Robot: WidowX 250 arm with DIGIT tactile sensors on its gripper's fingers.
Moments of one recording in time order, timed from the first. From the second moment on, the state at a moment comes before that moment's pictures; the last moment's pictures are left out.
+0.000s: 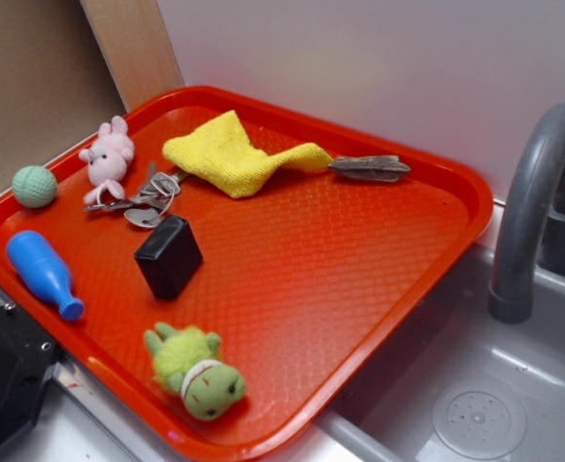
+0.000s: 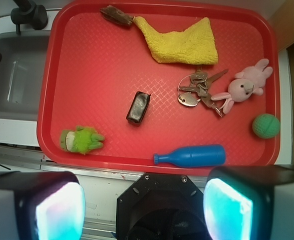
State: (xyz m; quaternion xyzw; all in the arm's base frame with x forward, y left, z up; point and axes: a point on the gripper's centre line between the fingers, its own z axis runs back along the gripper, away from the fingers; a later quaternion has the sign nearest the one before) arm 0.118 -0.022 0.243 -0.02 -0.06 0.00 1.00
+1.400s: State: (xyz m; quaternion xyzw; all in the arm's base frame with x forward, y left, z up) arm 0.173 -0.035 0.077 -0.03 -0.05 0.15 0.99
